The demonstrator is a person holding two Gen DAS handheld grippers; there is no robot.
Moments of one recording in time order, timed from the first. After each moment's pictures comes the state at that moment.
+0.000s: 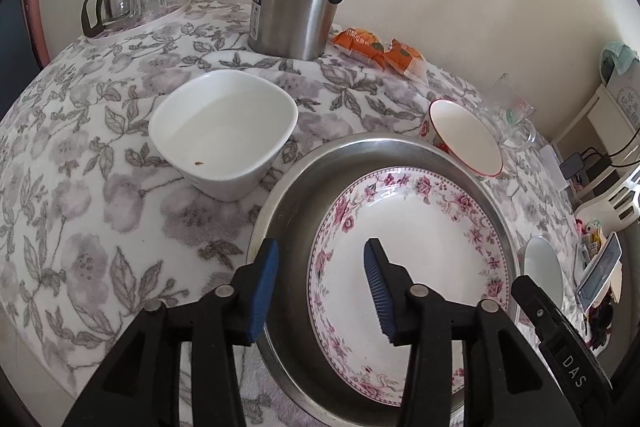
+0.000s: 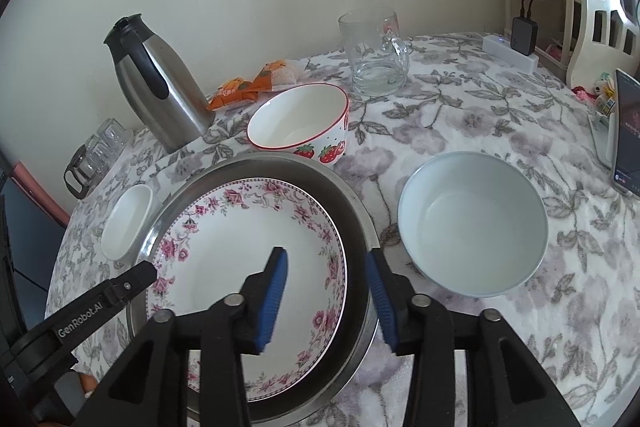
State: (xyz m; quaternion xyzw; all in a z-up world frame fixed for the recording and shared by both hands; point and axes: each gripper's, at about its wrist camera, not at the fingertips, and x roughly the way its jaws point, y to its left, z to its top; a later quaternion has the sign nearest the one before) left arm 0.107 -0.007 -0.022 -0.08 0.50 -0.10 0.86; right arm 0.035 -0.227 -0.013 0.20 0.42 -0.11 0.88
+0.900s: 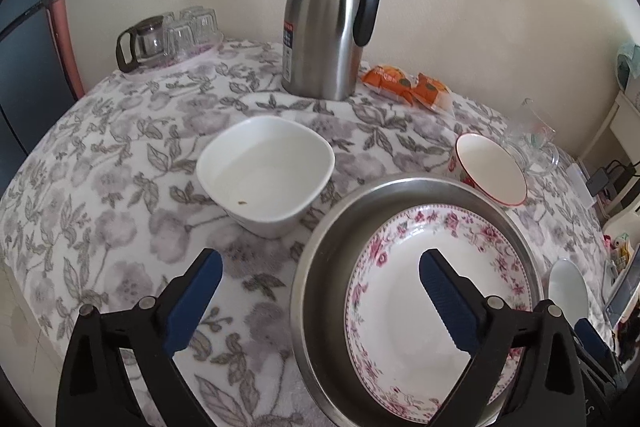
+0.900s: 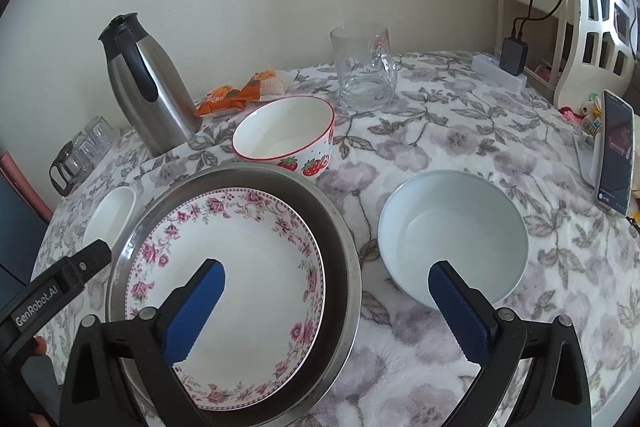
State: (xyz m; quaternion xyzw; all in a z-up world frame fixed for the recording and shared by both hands) left arm 0.104 0.002 -0.001 -0.05 0.44 -0.04 0.90; right arm 0.035 -0.229 -0.011 0.16 0.40 -0.14 0.89
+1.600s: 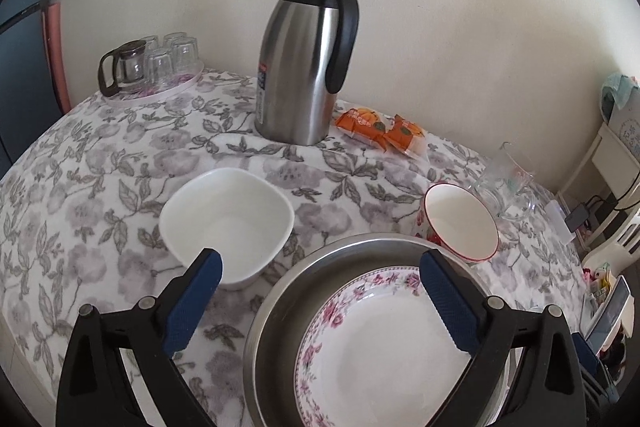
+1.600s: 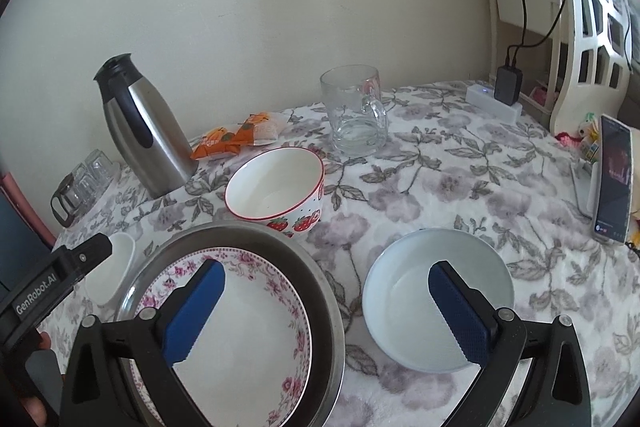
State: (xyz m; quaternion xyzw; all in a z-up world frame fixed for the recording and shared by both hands) left arm 0.127 -0.016 0.017 -0.08 0.39 -0.07 0.92; right arm 0.050 -0.255 0.008 0.17 0.36 -0.15 0.91
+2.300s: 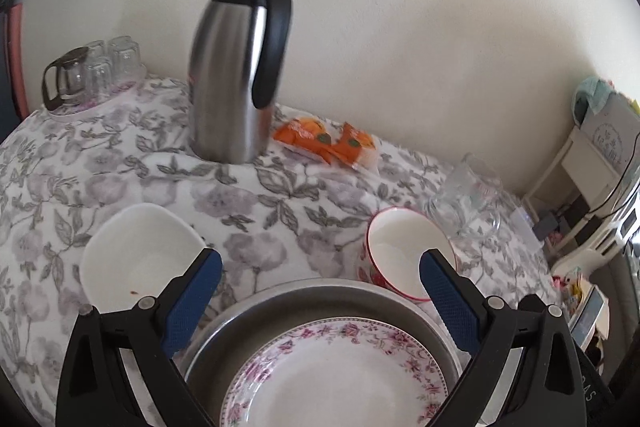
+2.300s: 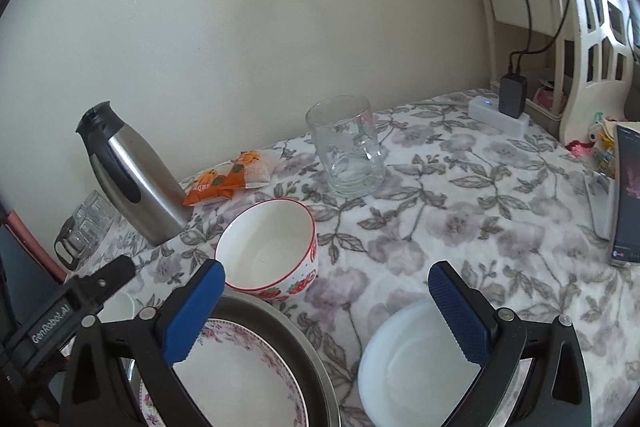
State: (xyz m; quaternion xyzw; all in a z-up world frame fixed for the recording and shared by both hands) left arm 0.172 -0.058 0.018 -0.09 0.40 -0.15 0.90; right arm 0.089 -0.292 0.016 0.20 0.33 -0.15 0.91
